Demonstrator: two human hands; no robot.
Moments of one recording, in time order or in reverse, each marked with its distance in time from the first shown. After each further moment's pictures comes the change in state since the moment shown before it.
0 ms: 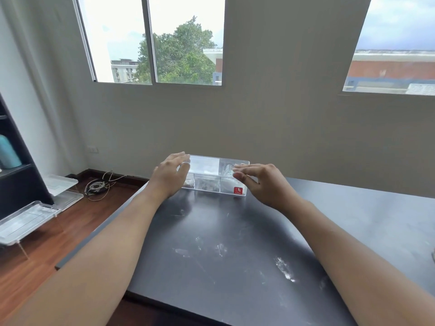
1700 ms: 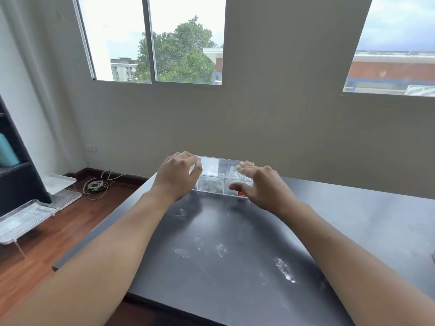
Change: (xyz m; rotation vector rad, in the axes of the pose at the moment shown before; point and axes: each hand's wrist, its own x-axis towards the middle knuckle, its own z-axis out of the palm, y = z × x) left_hand -0.004 0.015 0.012 0.324 0.131 0.272; right_hand -0.004 -0.017 -0.001 -0.194 -0.126 0.073
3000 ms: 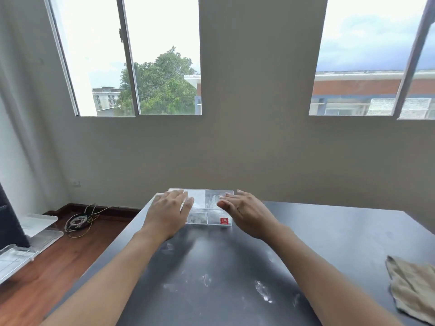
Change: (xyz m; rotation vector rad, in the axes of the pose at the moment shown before) left_hand -0.010 0.027 -0.015 0.137 -0.148 0.002; right_hand -0.012 -0.007 -0.031 0.057 -0.071 -0.043
